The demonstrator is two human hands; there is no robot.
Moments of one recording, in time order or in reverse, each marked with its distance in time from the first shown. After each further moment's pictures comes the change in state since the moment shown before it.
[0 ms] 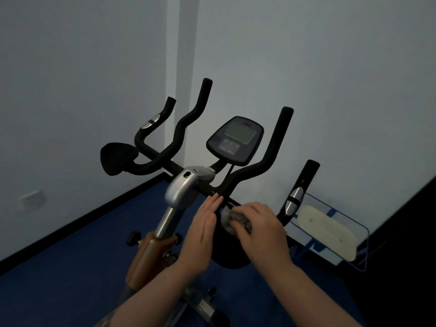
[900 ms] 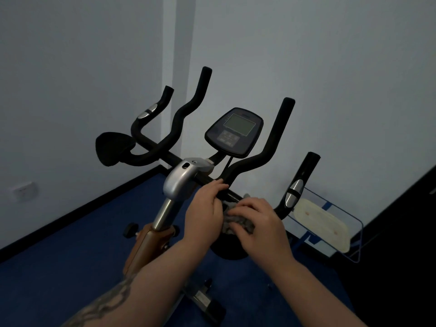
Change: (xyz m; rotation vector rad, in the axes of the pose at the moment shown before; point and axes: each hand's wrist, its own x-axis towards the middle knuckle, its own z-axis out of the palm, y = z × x) left_hand 0.027 0.017 0.005 0.231 0.157 0.030; right_hand -0.009 0.008 0.006 0.056 -0.015 -0.075
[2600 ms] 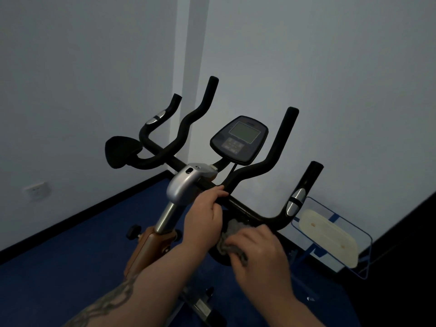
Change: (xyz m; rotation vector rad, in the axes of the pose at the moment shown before) left_hand 0.000 -0.006 0.004 0.010 0.055 -0.011; right_hand -0.033 -0.016 -0.005 -0.135 -0.060 -0.069
